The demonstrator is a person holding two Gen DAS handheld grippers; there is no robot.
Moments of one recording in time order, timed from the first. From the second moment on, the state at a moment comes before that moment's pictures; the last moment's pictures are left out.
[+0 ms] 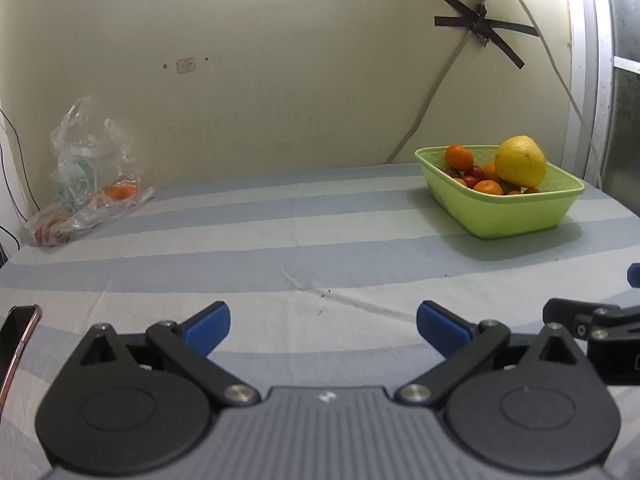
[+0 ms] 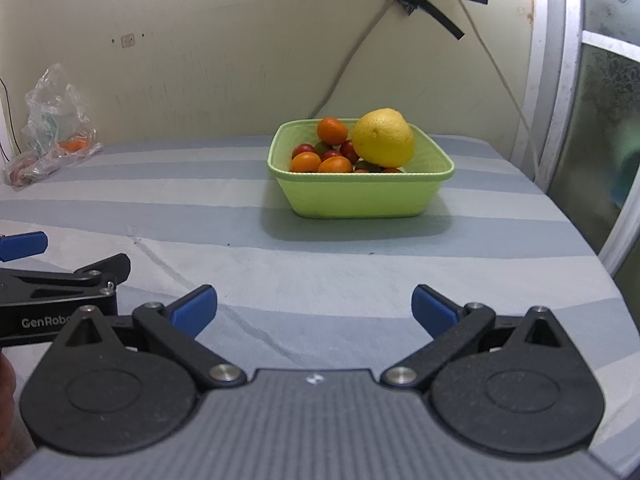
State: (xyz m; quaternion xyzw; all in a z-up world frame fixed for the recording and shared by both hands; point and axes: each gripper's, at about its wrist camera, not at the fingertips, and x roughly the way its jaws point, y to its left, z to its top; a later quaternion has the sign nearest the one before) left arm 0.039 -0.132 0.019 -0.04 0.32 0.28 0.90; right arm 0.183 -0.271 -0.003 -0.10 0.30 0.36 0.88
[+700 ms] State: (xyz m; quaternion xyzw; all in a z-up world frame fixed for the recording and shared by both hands) left arm 0.077 -0.116 -0.007 -0.06 0.32 0.28 0.90; right arm 0.215 -0.249 -0.025 -0.09 0.29 0.37 0.88
